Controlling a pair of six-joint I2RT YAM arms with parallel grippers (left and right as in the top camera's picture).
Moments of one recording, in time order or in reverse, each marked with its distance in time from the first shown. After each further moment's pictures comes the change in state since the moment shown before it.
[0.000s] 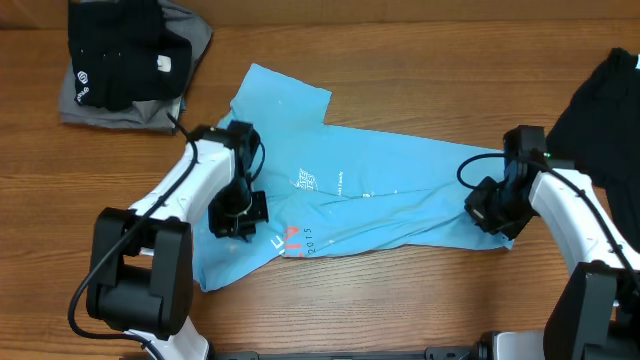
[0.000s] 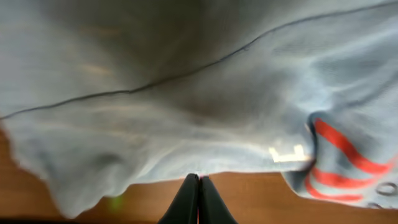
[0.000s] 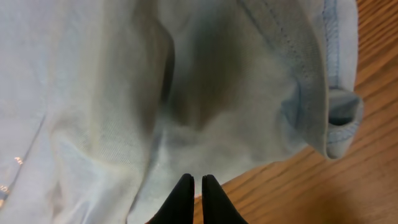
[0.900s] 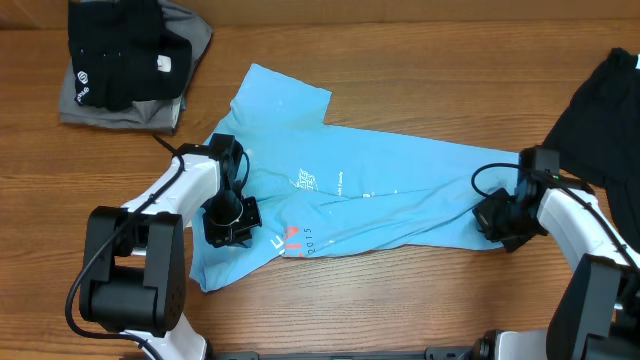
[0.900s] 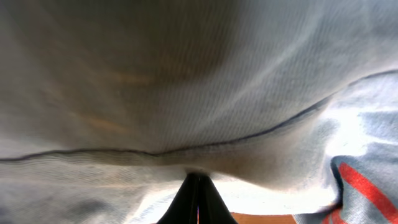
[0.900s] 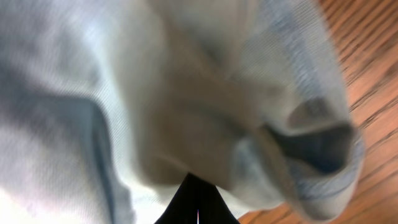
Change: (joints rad) left arm 0.081 0.000 -0.117 0.158 0.077 -0.015; right arm -0.115 0.000 -0.150 0.202 -0.042 0.123
